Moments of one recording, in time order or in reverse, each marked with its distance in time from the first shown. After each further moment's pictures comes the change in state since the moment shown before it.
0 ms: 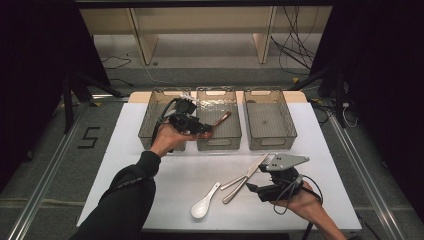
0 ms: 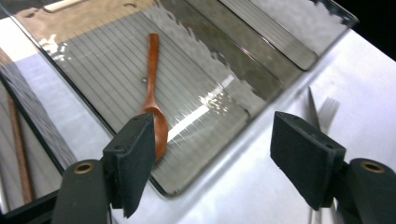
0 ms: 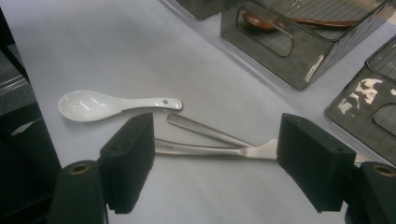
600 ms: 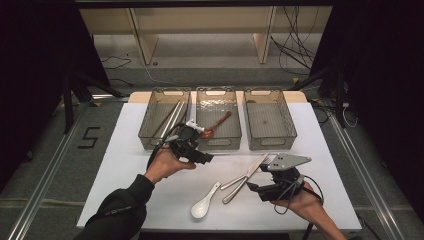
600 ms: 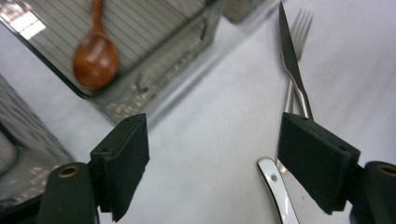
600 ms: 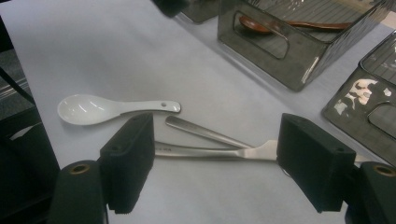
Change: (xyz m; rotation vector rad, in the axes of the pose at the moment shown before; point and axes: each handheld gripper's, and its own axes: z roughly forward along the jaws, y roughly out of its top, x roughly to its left) left arm -0.046 -0.053 -0.003 0.153 -0.004 0.106; right arm 0.000 -0.001 -0.002 -0.015 -0.009 0.011
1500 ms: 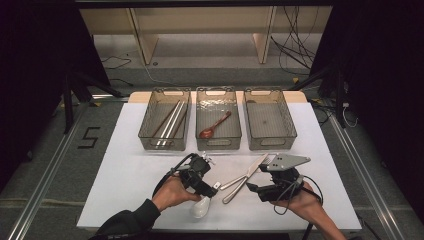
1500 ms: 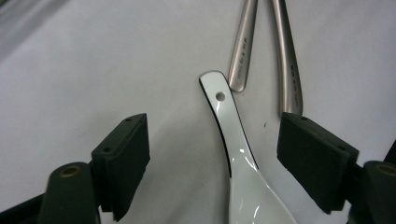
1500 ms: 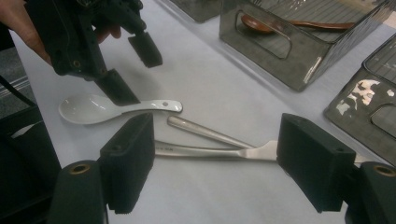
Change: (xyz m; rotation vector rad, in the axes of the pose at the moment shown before) left arm -0.047 -0.047 0.037 0.215 -0.040 0.034; right arm 0.001 0.001 0.001 0.005 0.004 -0.006
